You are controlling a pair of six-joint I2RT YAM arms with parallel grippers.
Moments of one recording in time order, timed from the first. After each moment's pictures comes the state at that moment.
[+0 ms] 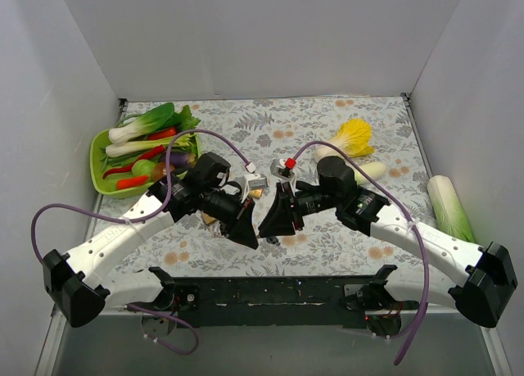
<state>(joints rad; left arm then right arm) -0.76 1.15 1.09 -0.85 0.91 -0.14 0.87 1.12 0.85 0.01 -0.94 0.36</state>
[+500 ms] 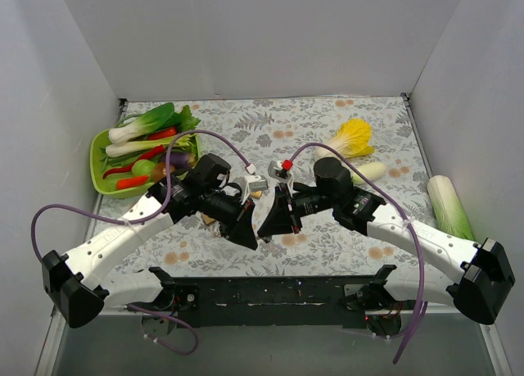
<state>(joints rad) -0.77 1.15 1.09 -0.85 0.87 -0.13 0.88 1.14 0.83 0.04 -0.95 0.37</state>
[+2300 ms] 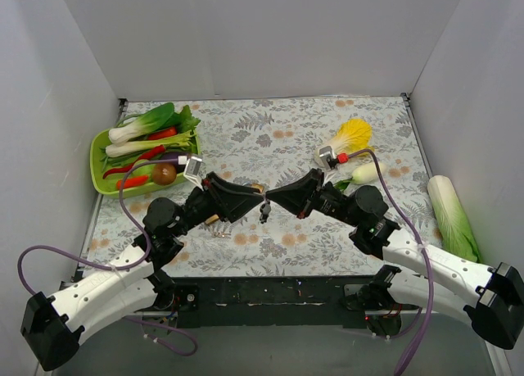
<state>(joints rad) -0.77 0.73 0.47 0.57 0.32 -0.93 0.87 0.92 0.54 0.65 -0.37 0.68</state>
